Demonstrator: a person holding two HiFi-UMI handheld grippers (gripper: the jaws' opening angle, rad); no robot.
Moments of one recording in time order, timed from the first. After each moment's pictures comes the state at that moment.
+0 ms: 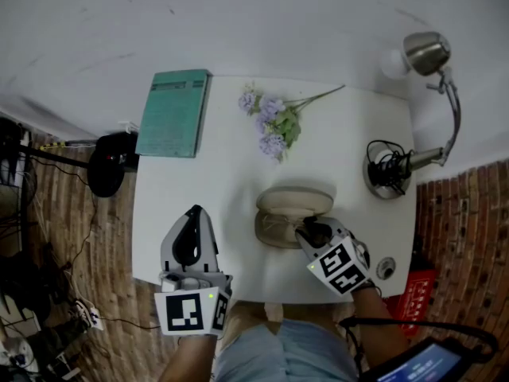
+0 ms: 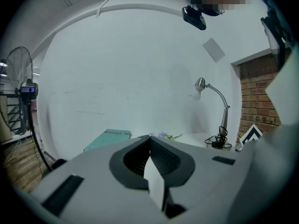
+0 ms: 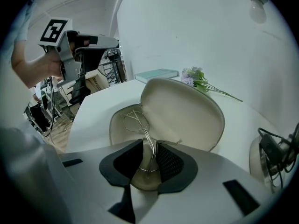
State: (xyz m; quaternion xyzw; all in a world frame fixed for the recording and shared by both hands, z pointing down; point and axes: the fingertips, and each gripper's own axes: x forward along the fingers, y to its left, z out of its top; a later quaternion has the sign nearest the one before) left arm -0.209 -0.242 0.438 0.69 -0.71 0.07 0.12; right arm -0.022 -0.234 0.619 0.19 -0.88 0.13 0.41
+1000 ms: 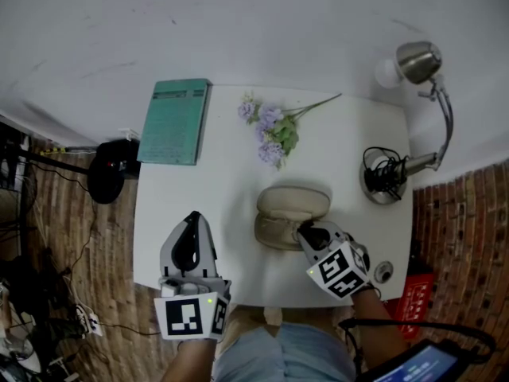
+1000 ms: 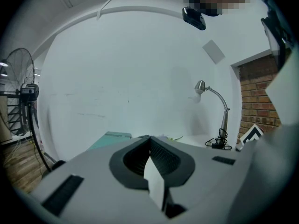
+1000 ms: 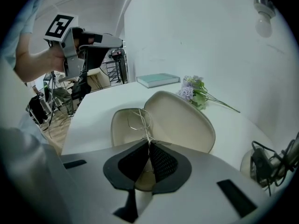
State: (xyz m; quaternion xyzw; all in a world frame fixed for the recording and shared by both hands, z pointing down) left arm -0.211 -0.240 0.428 0.69 -0.71 0.06 0.11; right arm -0.025 -0.242 0.605 0.19 -0.89 0.08 0.40
